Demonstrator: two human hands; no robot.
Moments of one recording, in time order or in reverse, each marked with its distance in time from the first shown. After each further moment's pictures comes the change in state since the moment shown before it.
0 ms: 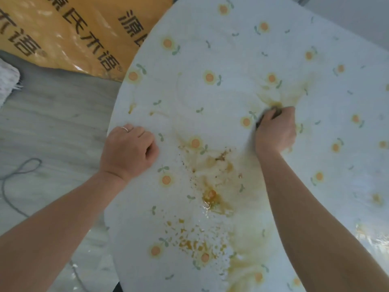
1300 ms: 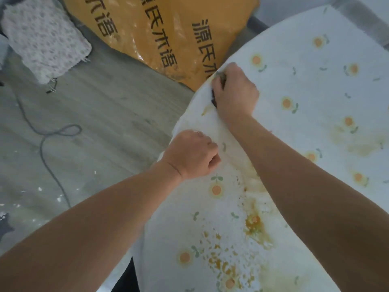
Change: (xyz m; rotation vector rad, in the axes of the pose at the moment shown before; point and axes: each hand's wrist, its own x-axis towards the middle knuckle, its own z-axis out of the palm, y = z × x) left_hand -0.001 0.002 -0.001 -0.146 -0.014 -0.012; right_hand -0.135 -0.213 0.053 0.013 -0.272 -0.978
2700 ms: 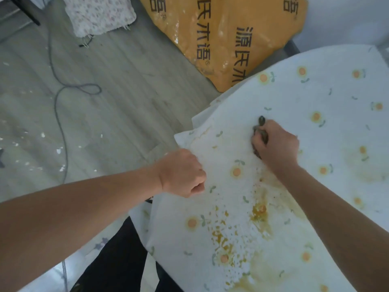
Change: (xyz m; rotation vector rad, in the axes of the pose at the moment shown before) left_hand -0.133 0.028 -0.039 -0.077 -0.152 0.057; right_hand -0.107 0.055 -0.030 -0.127 -0.235 -0.277
